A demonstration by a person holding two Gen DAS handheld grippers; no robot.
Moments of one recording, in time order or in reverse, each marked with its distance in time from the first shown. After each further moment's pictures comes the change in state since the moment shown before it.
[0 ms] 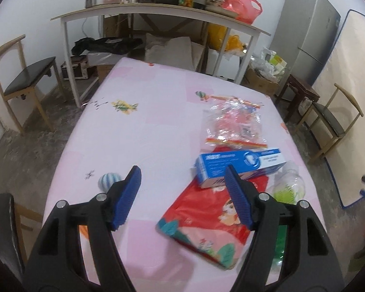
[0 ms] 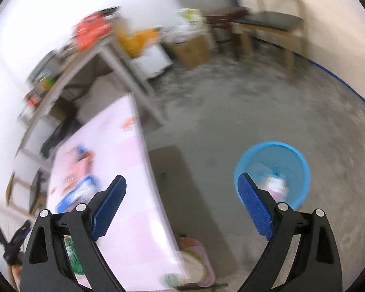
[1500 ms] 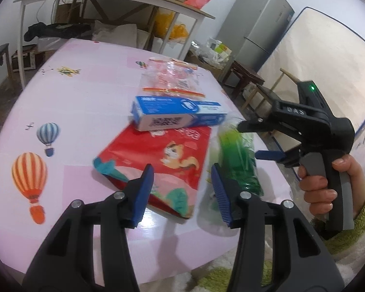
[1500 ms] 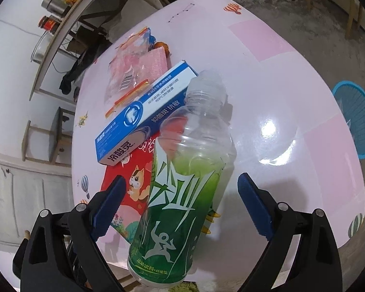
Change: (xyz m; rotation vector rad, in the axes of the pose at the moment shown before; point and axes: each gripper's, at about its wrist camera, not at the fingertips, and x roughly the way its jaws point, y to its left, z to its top) left arm 0.001 -0.012 -0.088 0.063 0.039 -0.366; right arm 0.118 0.183 -0.105 -0.003 0.426 0.096
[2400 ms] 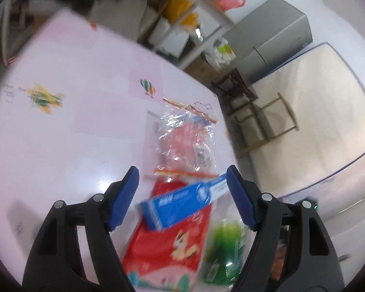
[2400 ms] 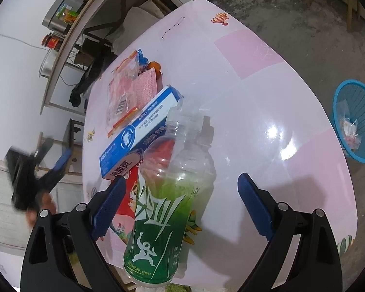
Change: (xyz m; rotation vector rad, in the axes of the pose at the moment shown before) left arm 0.091 0.109 0.187 -0.297 0.178 -0.228; right arm -0.015 -0.036 0.024 0.036 -0.030 0.091
